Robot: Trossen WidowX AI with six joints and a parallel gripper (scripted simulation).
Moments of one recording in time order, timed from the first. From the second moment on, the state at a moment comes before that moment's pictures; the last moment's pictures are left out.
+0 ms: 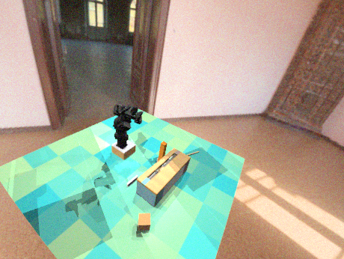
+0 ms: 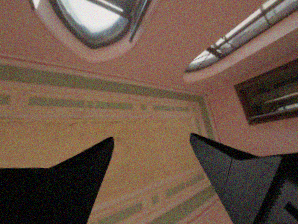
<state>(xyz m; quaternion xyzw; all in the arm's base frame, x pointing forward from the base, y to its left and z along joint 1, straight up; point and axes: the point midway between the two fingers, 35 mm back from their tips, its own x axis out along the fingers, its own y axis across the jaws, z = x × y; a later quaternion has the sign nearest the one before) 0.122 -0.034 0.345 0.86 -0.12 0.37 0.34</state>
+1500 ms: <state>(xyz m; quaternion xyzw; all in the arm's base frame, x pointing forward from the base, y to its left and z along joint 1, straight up) 0.325 -0.154 0.301 -0.30 0.08 -0.09 0.95</state>
